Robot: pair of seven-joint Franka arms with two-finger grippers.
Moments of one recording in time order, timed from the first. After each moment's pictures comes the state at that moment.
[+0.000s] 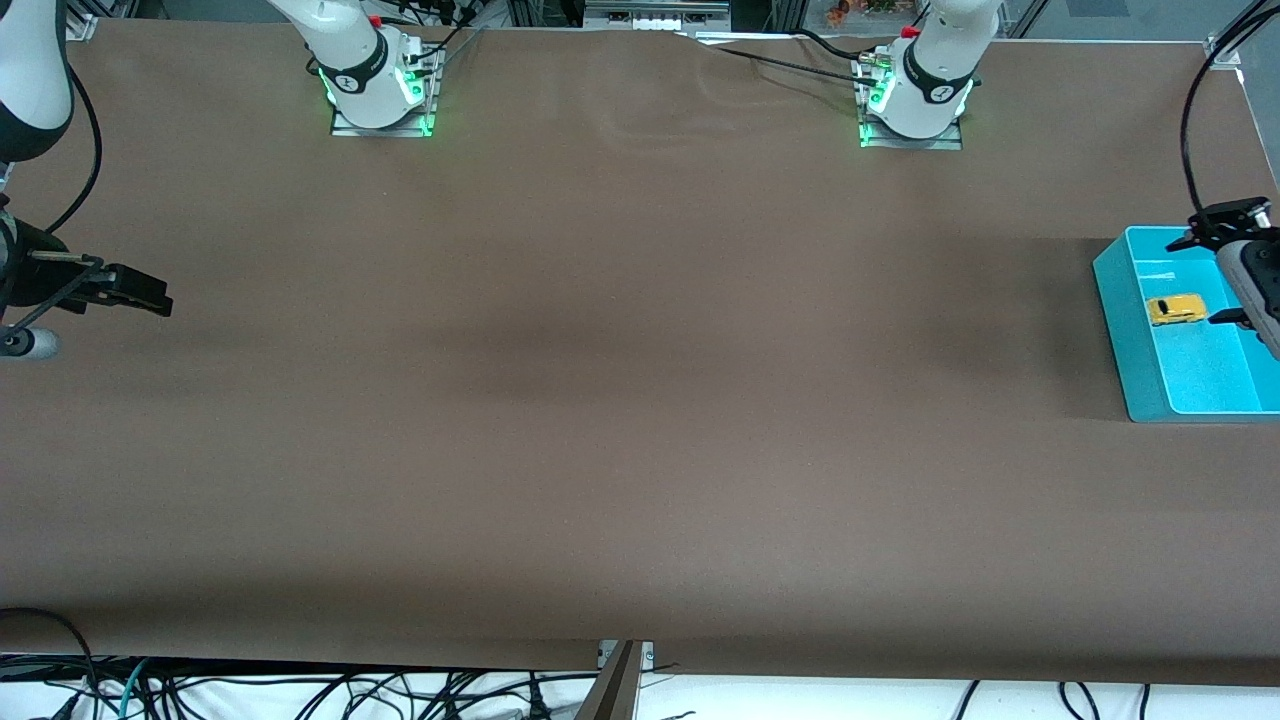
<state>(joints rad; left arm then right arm) 0.69 0.37 -0.70 -1.29 0.21 1.28 0.97 -0.03 0.20 -0.02 -1.48 -0.04 1.61 -0.04</state>
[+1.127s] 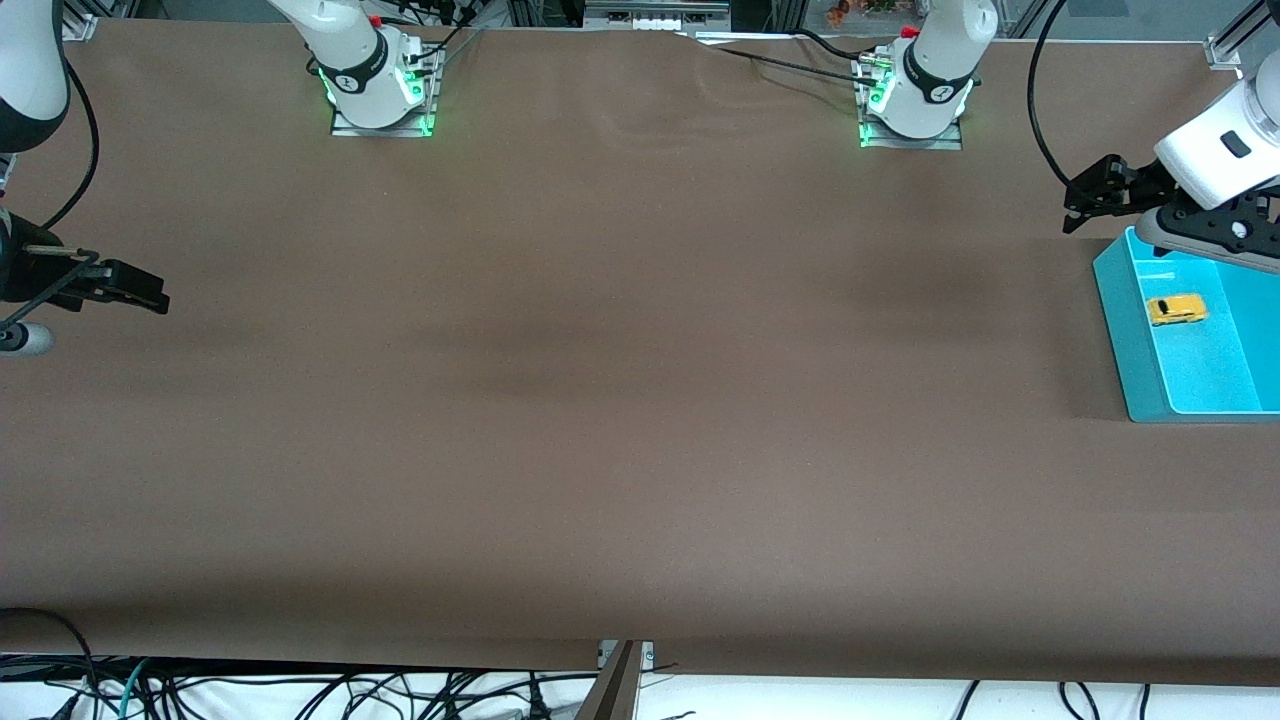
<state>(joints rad) 0.03 -0.03 -0.08 -1.65 0.03 1.55 0.21 -0.03 0.20 -0.02 -1.48 -0.04 1.61 -0.04</state>
